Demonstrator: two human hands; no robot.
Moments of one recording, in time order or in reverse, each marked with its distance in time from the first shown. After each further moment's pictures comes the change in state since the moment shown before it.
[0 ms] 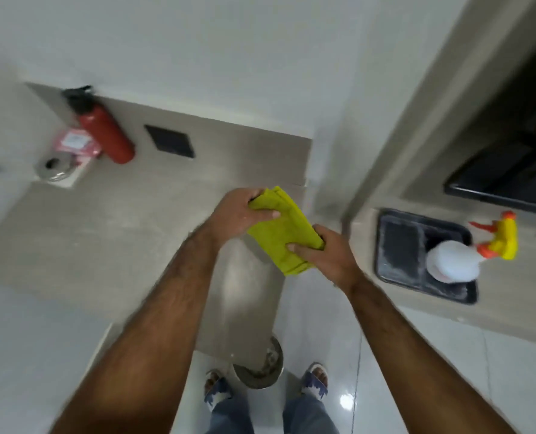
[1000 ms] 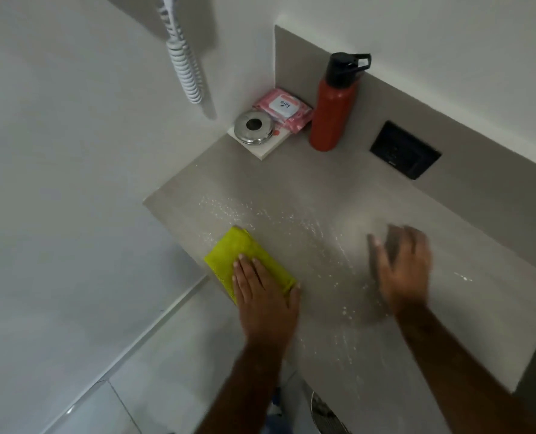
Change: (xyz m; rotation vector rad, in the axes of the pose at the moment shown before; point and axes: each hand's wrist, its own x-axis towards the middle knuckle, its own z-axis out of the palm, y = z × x) left_hand -0.150 -0.281 -0.076 0.510 0.656 -0.739; right_hand 0.130 -0.080 0.289 -0.559 0.126 -0.289
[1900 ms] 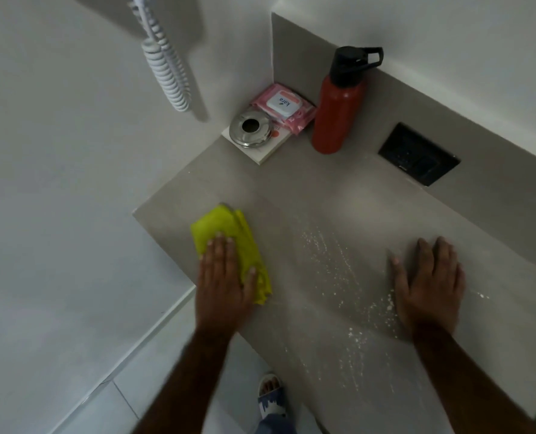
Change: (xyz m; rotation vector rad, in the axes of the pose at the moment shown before) left_hand 0.080 -0.074 -0.011 0.099 0.076 0.204; right_hand 0.009 0.027 0.004 -0.353 0.024 0.064
